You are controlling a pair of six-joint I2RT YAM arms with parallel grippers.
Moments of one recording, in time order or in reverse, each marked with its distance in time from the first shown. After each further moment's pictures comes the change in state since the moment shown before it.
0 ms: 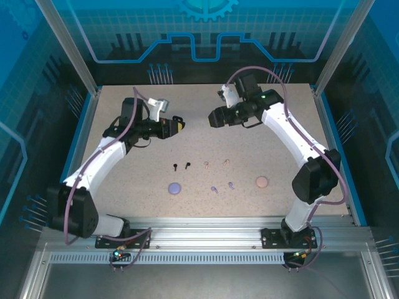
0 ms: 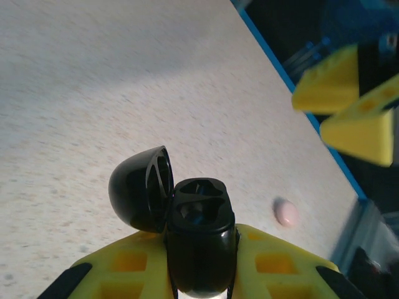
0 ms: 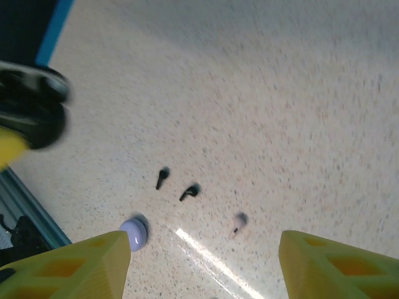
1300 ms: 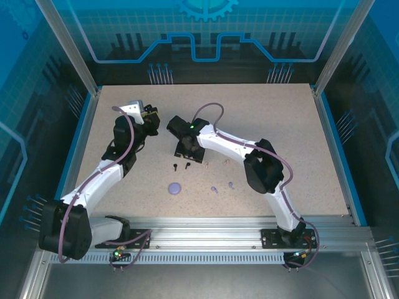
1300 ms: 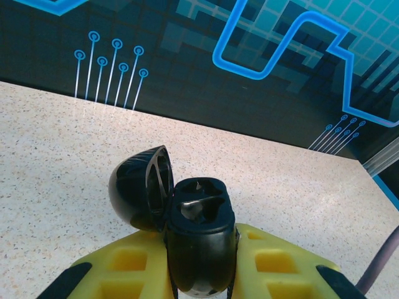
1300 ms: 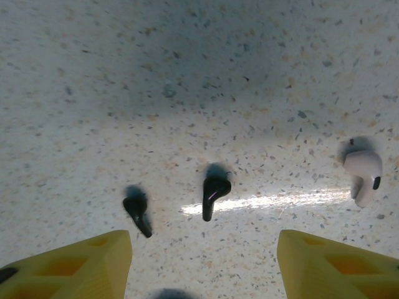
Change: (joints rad) left arm 0.000 -0.145 -0.304 0.516 -0.603 -0.147; right arm 0.427 0.459 0.214 -0.105 0.464 0.932
